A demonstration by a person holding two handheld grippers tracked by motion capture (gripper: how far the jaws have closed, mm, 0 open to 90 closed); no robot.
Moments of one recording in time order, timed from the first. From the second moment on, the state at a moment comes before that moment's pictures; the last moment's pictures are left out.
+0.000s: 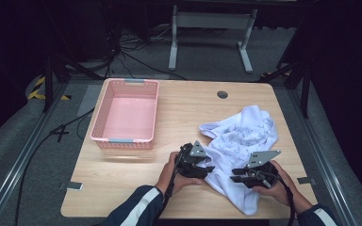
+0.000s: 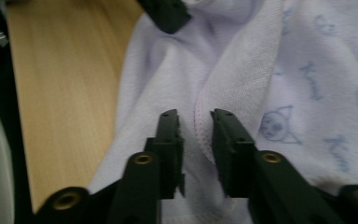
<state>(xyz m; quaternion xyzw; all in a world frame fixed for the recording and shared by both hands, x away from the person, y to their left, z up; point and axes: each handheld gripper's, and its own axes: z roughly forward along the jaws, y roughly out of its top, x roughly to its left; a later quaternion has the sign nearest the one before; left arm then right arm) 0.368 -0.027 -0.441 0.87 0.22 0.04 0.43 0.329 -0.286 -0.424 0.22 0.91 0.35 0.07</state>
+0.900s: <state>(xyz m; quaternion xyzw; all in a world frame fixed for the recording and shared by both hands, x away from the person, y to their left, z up) 0.268 0.085 -0.402 0.88 0.17 0.03 0.45 0.293 -0.259 -0.429 0.13 0.93 0.34 0.06</state>
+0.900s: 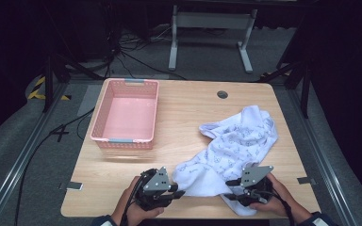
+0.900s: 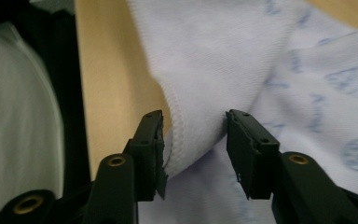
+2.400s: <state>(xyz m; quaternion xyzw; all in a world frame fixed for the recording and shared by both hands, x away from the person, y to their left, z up) 0.329 0.045 -0.433 0.91 0.17 0.03 0.39 0.305 -0.369 -0.394 0.36 0.83 0.38 0.17</state>
